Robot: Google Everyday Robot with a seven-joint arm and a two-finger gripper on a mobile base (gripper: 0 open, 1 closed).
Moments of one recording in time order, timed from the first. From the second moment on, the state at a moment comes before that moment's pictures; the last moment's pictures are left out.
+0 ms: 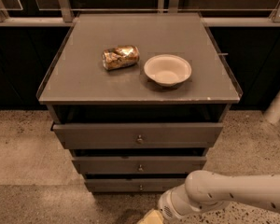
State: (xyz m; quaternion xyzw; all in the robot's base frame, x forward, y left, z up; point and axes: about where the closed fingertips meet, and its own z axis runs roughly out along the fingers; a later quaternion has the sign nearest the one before) arm 0.356 -0.050 0.463 -0.33 0.89 0.29 0.12
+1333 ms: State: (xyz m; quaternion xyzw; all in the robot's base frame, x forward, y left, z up) arm 0.345 -0.067 0.371 -0.23 0.92 0.25 0.17
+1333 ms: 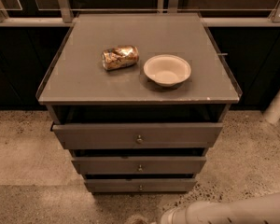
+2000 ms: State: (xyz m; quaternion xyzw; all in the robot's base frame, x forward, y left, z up) arm 0.348 -0.059 0.334 -0.17 0.93 0.24 0.22
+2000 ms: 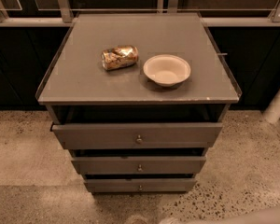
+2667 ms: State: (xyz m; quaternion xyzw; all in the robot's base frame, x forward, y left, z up) arm 0.405 -0.079 0.293 -0.07 0.91 0.19 0.37
